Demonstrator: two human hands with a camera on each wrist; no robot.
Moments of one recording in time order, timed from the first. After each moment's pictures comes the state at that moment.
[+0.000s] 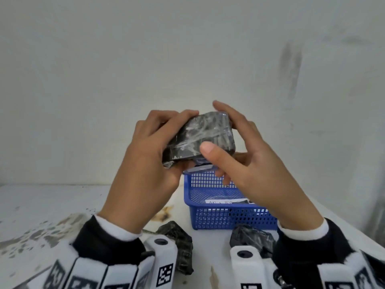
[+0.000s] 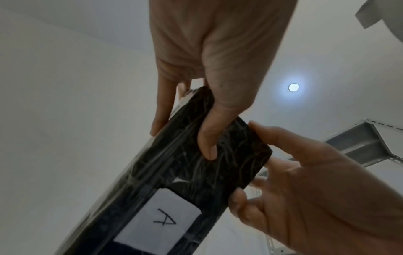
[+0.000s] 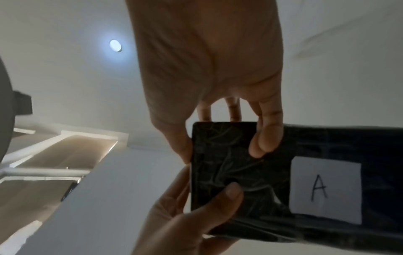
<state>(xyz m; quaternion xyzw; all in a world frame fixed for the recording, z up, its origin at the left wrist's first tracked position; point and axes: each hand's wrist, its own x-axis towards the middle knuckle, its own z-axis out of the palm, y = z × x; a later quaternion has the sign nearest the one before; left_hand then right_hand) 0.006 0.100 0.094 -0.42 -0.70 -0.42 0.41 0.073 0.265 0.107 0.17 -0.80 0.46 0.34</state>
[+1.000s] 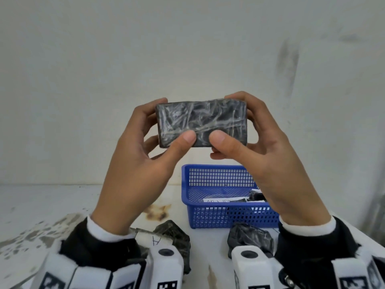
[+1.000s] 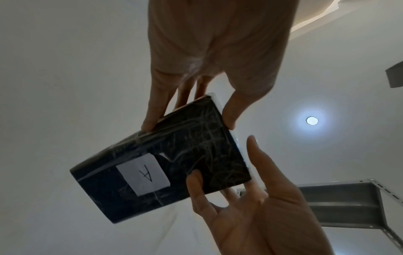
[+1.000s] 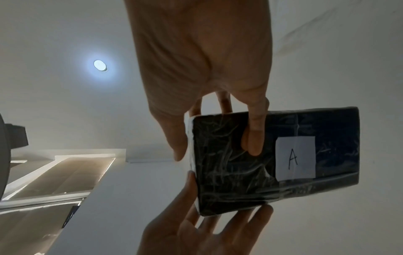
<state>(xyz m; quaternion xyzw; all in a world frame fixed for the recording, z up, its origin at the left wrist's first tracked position) 0.011 0.103 0.099 -0.40 -0.58 -0.68 0.21 0.080 0.272 0.112 0.23 -0.72 0.55 0.36</state>
